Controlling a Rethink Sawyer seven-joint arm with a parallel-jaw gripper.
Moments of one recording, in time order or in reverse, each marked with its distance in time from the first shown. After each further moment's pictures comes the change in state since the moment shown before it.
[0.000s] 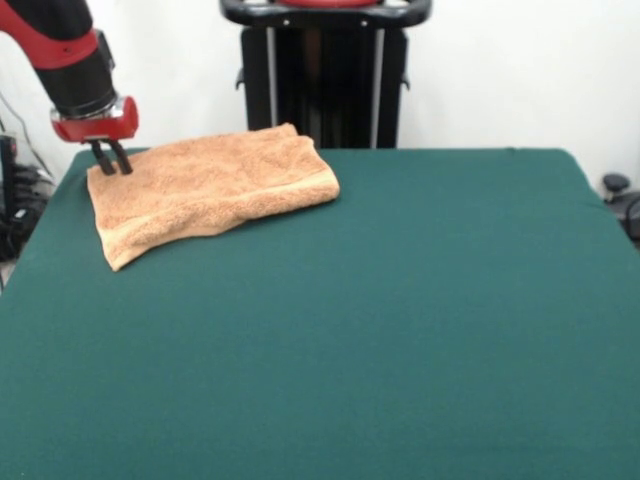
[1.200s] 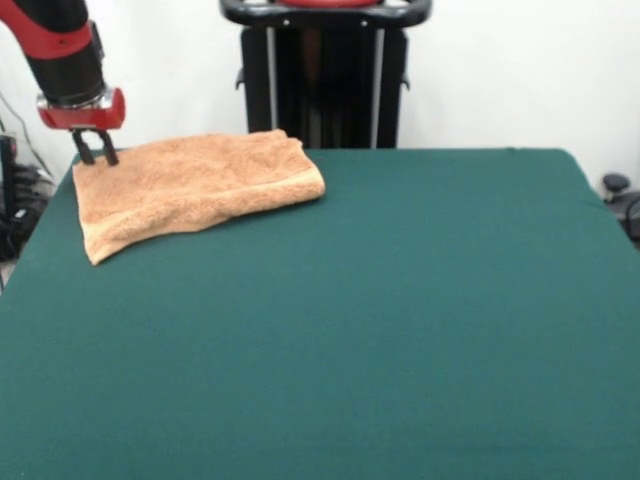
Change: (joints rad) arm 0.044 -0.061 -0.067 -0.002 -0.037 -0.002 0.000
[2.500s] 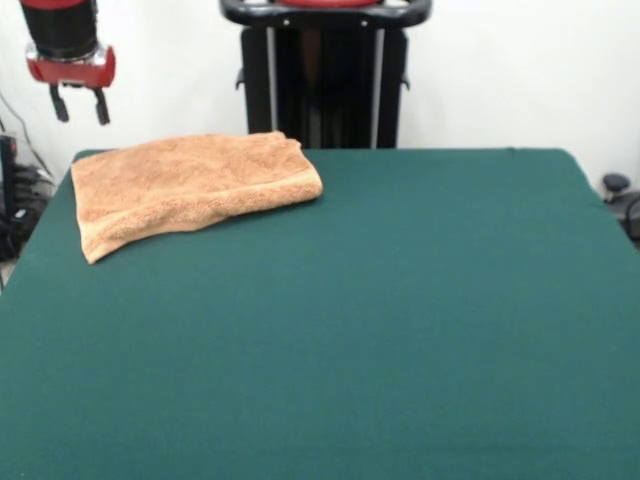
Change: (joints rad) arm 0.053 -0.177 -0.061 0.106 0.002 -0.041 0.000
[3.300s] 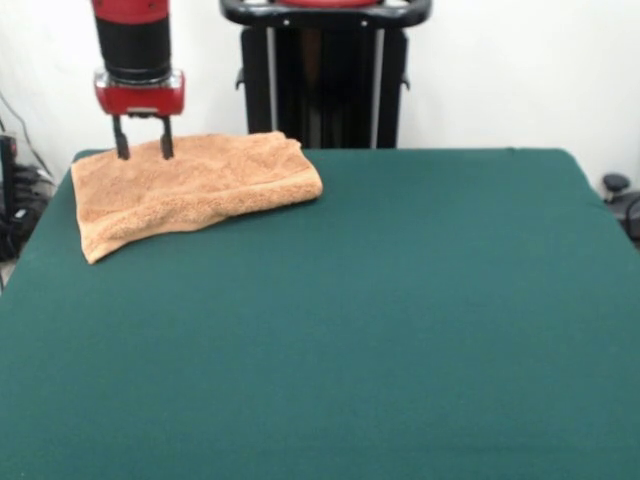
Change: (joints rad) arm 0.285 0.009 -0.121 0.028 0.072 -0.256 0.019
